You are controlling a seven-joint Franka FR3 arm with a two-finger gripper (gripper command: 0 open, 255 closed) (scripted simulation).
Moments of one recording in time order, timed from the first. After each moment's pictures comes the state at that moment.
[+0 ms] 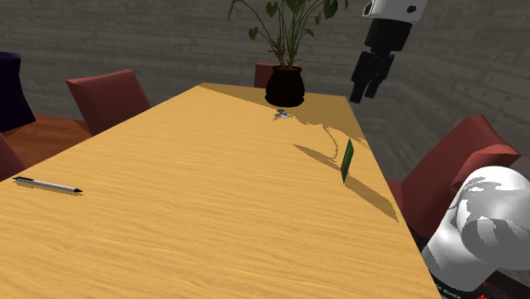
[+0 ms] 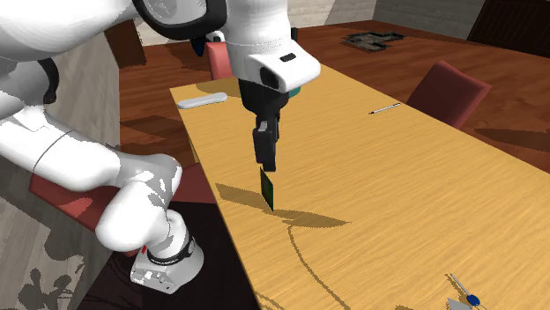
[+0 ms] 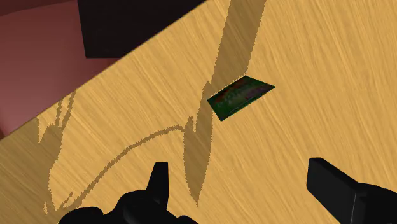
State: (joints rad) arm 0.00 -0.82 -0.01 -2.27 0.05 1.53 0.00
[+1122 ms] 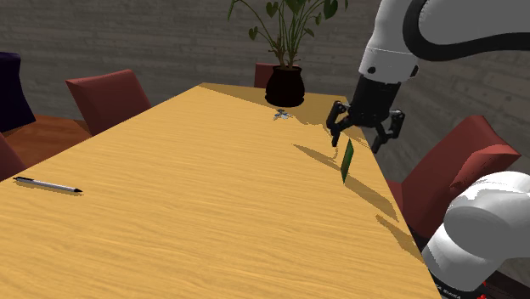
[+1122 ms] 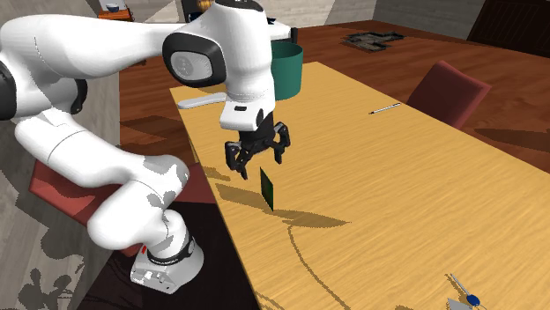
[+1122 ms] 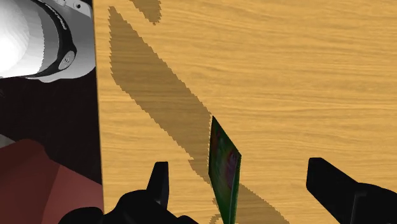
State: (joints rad) arm -0.27 -1.03 0.33 -2.58 0.30 1.64 0.86
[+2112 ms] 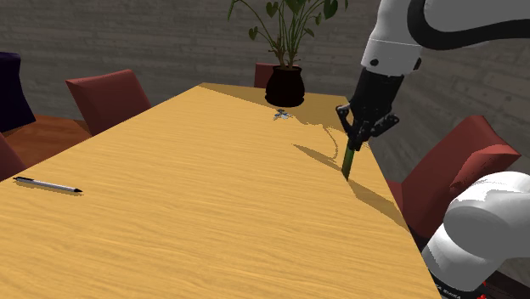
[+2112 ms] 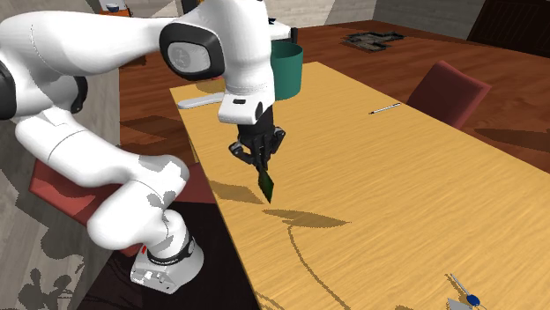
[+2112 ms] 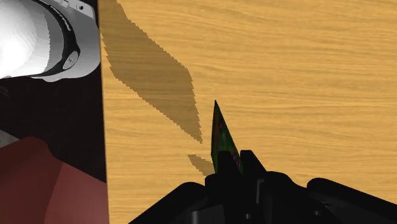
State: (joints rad) arm -0.27 -1.03 0.32 -2.55 0.29 1.61 0.86
